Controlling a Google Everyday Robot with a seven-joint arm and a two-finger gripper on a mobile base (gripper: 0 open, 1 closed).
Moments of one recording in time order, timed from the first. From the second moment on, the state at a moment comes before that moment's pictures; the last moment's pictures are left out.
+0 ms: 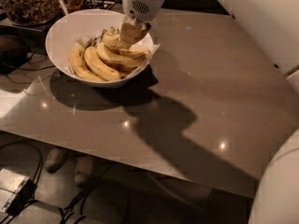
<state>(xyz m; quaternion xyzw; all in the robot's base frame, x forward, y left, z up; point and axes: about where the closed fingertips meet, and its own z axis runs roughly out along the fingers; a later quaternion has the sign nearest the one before) 0.629 0.051 0.970 -0.64 0.73 0.06 0.25</state>
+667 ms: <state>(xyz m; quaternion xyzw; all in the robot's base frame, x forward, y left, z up) 0.597 0.032 0.981 -0.67 0.67 0.12 0.30</state>
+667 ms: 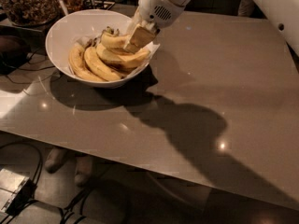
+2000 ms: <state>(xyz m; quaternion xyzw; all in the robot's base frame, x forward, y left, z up) 0.514 -0.055 0.963 -0.62 0.65 0.17 0.41</state>
